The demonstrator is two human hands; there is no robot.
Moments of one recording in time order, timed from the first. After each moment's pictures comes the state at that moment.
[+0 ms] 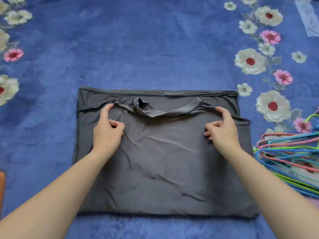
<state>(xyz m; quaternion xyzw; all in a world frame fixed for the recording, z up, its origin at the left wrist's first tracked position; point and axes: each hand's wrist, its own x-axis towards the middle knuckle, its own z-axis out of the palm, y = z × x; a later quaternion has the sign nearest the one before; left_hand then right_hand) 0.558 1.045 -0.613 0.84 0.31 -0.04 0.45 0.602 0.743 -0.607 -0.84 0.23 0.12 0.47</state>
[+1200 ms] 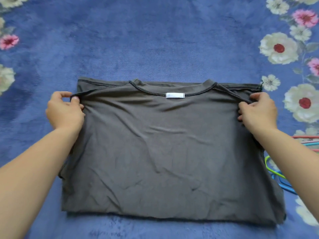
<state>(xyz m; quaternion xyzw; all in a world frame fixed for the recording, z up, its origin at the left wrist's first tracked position) 0.598 1.137 -0.633 0.83 0.45 0.14 0.32 0.667 0.709 -0.629 -0.90 0.26 0.05 0.34</state>
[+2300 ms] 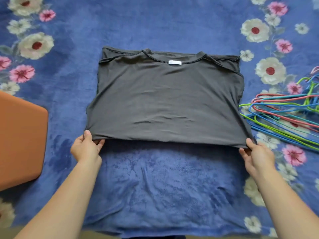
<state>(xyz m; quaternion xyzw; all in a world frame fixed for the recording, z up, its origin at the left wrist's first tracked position) 0.360 1.073 -0.598 0.47 0.61 0.15 0.62 0.418 0.645 -0.599 -0.57 0.51 0.03 0.65</state>
